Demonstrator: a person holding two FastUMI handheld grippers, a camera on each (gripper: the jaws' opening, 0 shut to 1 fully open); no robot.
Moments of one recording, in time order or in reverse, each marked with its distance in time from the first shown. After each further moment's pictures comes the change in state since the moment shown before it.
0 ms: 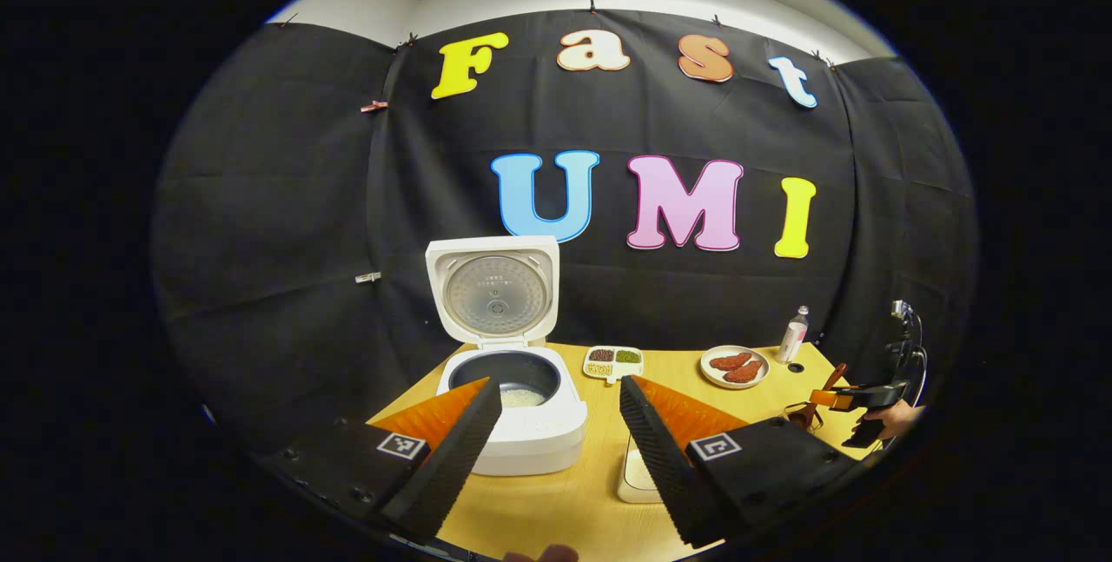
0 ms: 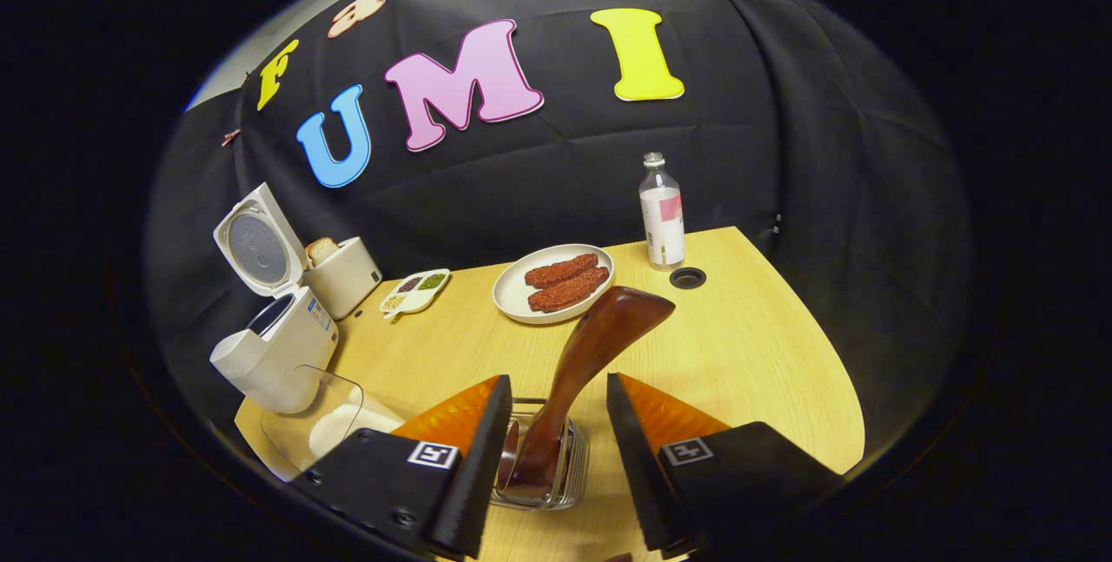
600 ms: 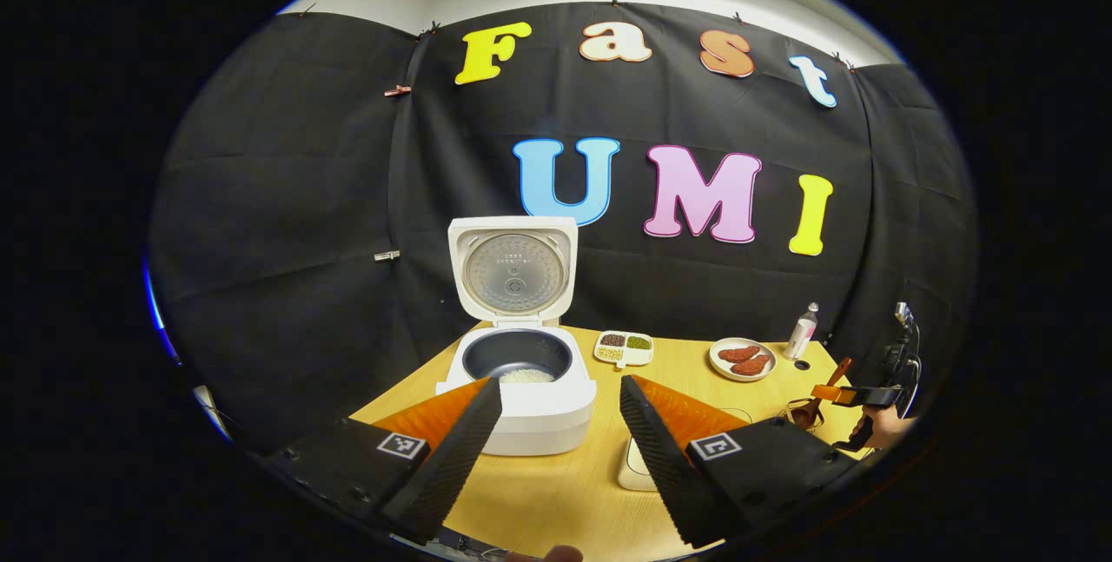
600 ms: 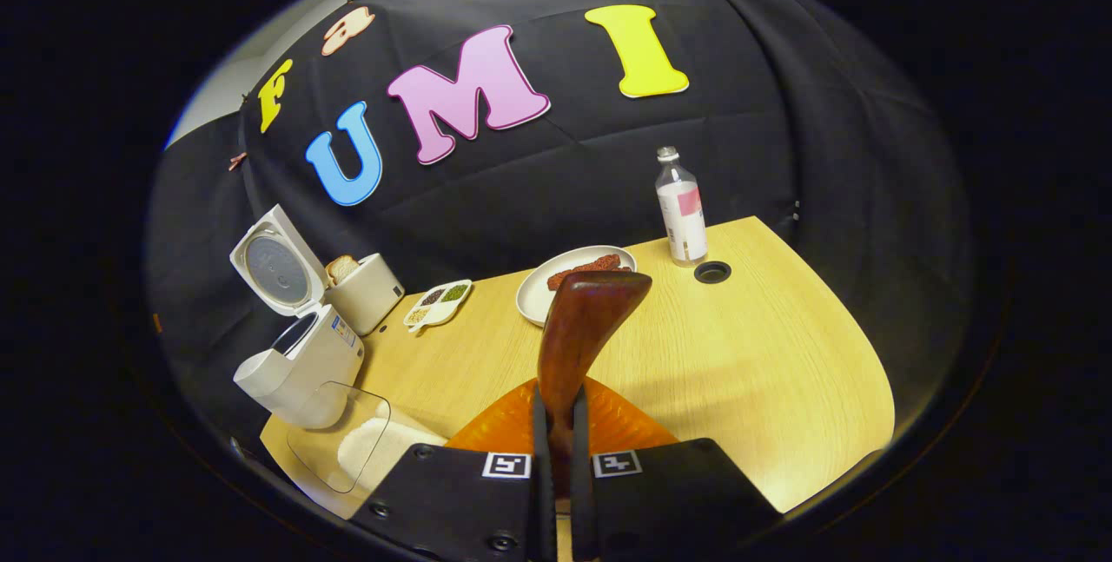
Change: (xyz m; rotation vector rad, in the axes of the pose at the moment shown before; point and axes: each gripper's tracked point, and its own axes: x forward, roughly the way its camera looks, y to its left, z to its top) left arm -0.016 0.009 -0.015 -0.032 0.031 0.031; right arm -0.008 0.019 0.011 0.057 -0.029 0.065
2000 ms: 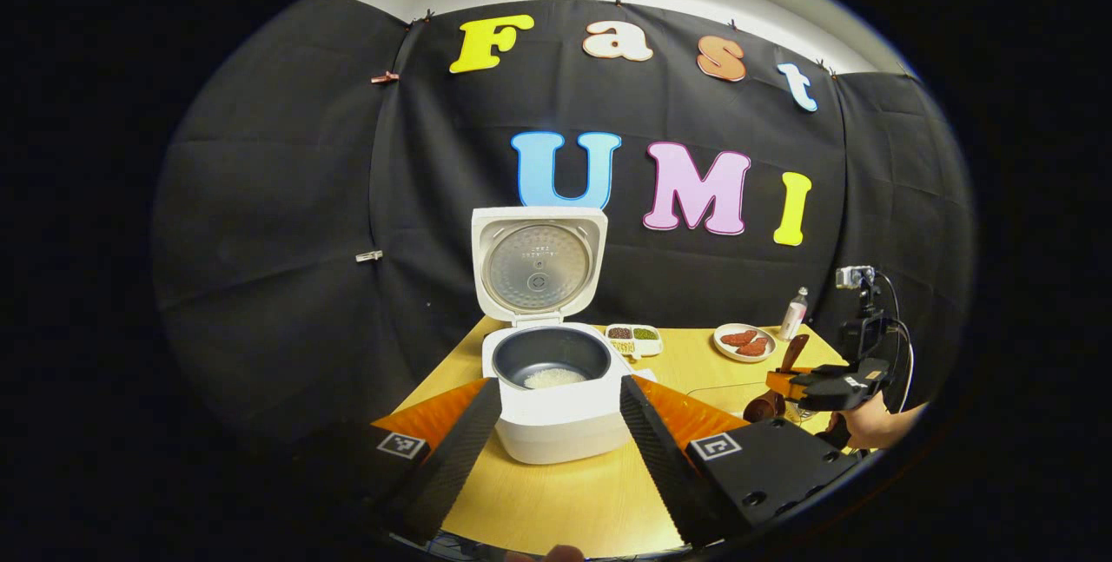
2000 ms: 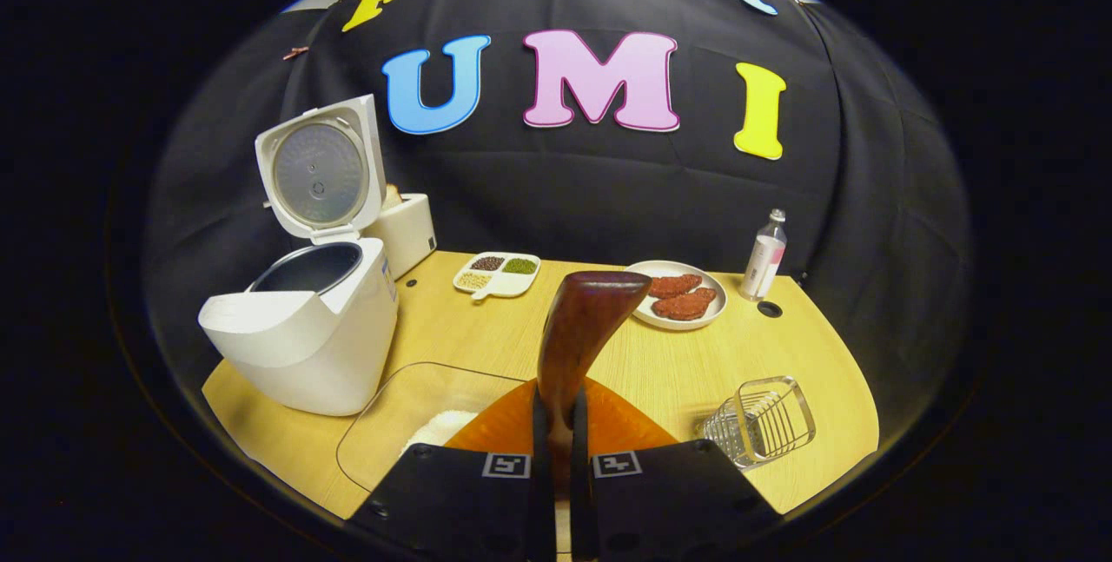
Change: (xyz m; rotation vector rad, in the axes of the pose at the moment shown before) left arm 0.029 0.117 -0.016 0.024 0.005 -0.149; right arm 0.018 0.207 -0.065 -0.306 0.029 -0.138
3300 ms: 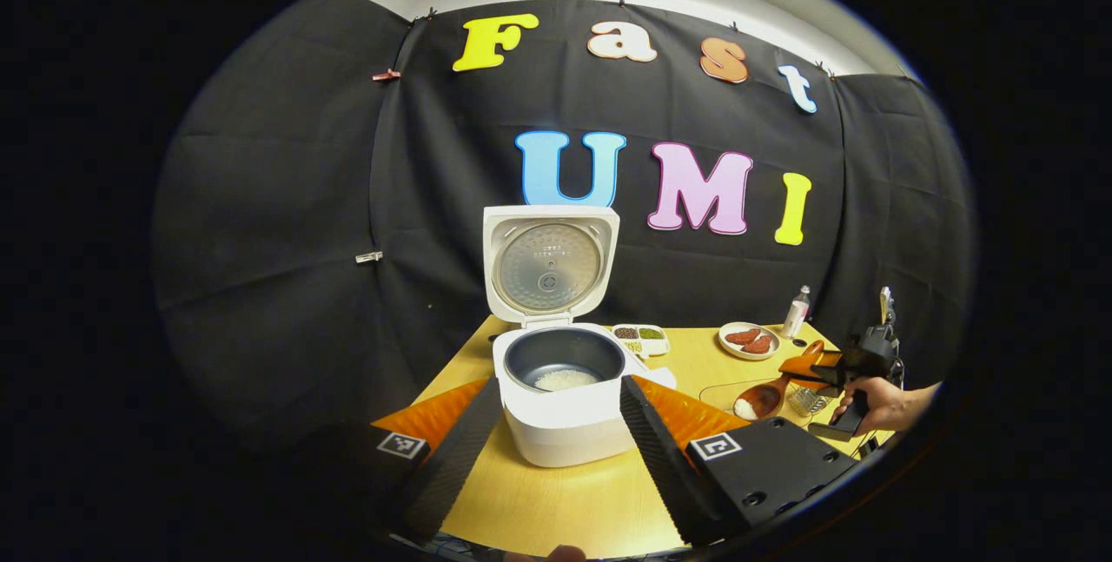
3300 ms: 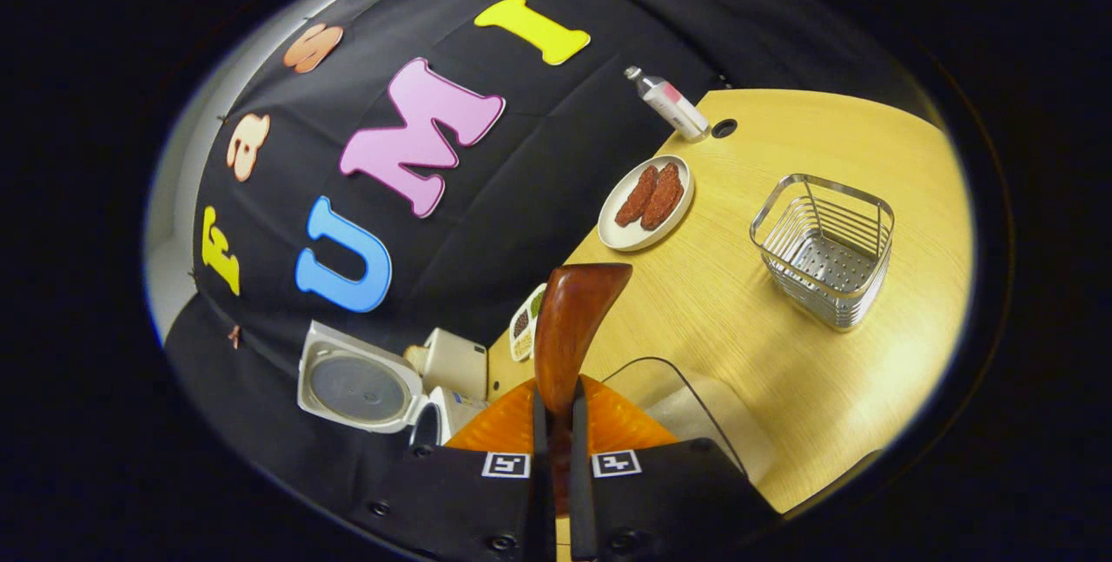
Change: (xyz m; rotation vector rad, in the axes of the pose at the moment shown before) left arm 0.000 0.021 -0.002 0.010 -0.011 -0.015; right arm -0.013 -0.017 0.031 1.024 -0.033 0.094
